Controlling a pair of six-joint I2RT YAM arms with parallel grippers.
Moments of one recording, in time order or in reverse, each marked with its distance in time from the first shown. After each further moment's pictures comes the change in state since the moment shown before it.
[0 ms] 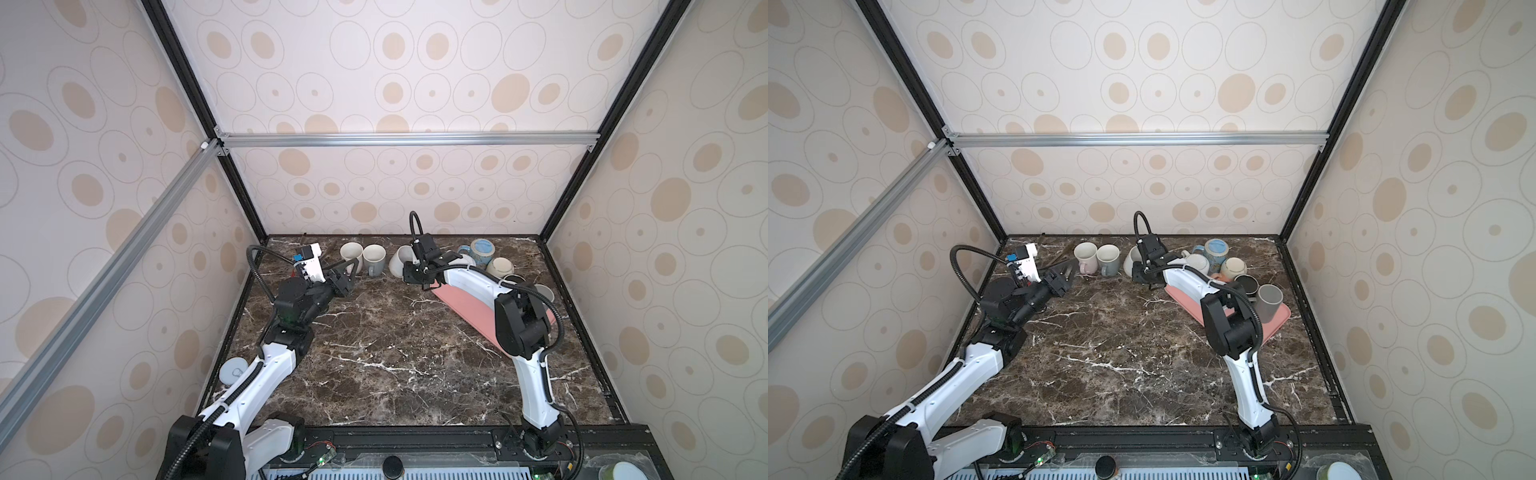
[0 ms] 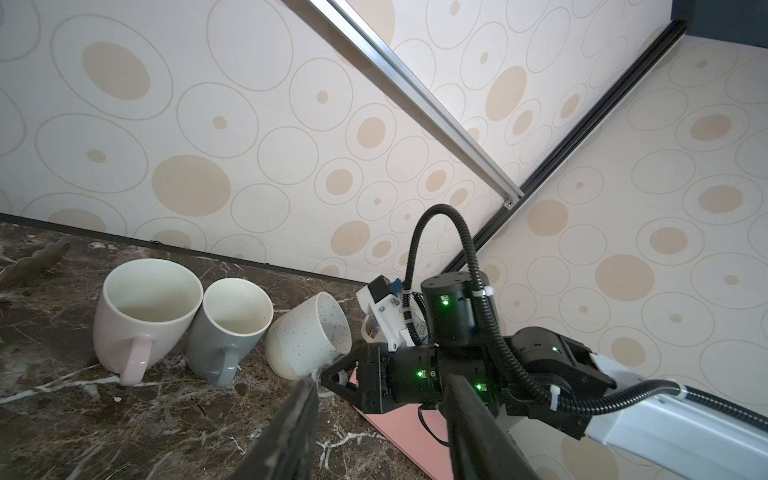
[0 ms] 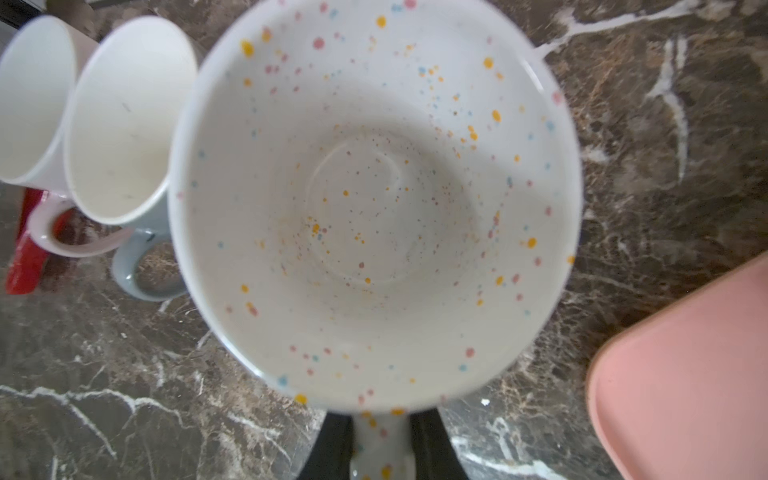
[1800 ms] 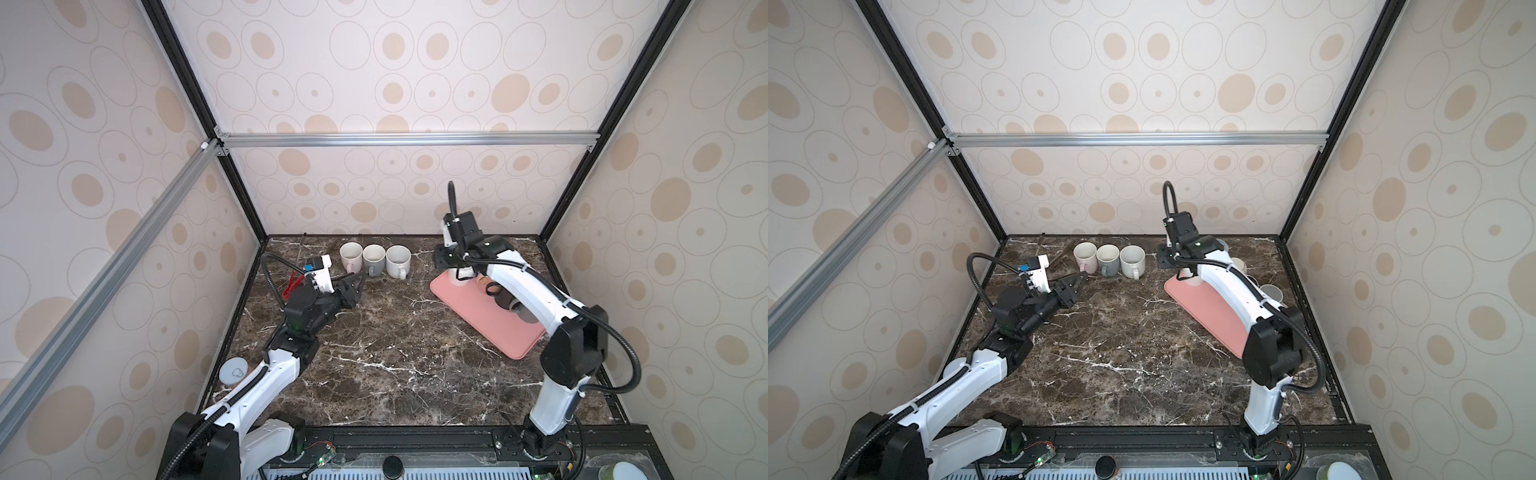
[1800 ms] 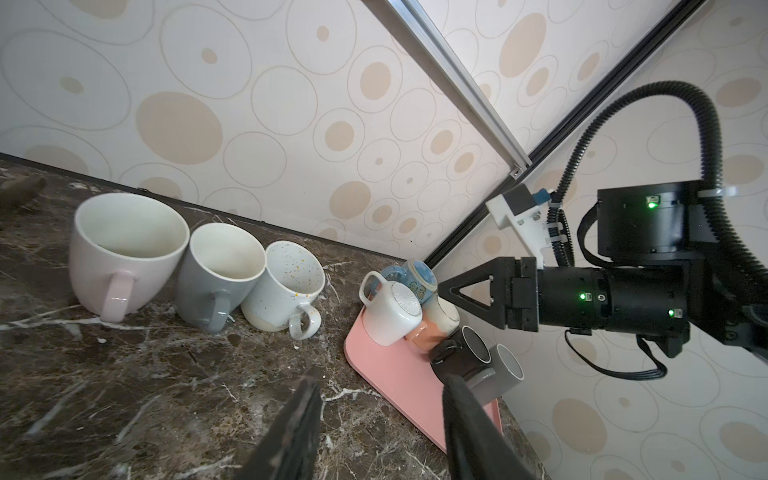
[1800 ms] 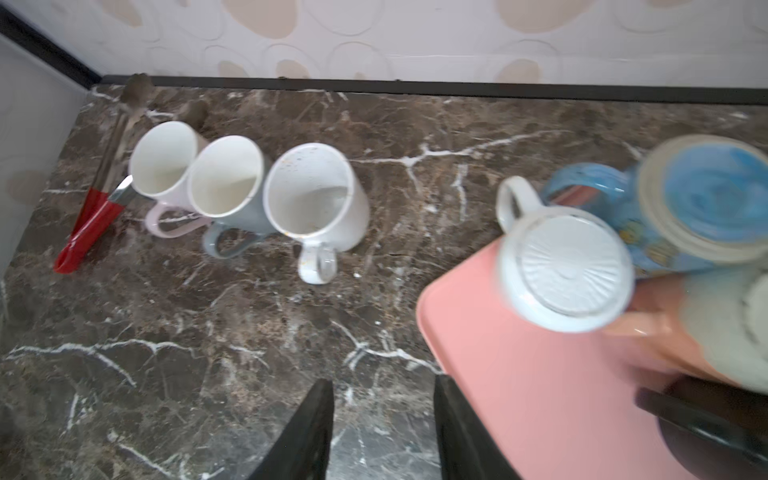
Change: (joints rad) left arm -0.122 0.020 -0.077 0.011 -0.038 -0.014; right arm -0.129 -0.457 -0.191 -0.168 0.082 -0.166
